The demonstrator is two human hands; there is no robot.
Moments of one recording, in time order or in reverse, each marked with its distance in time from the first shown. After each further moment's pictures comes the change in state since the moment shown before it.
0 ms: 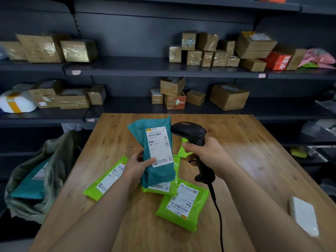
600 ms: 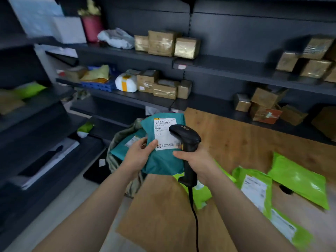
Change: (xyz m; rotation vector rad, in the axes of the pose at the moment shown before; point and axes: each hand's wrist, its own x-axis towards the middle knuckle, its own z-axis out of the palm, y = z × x) left_hand -0.118 0.065 -0.258 0.112 0.413 0.179; right_hand 0.007 -0.025 0.308 0.257 -0.416 0.054
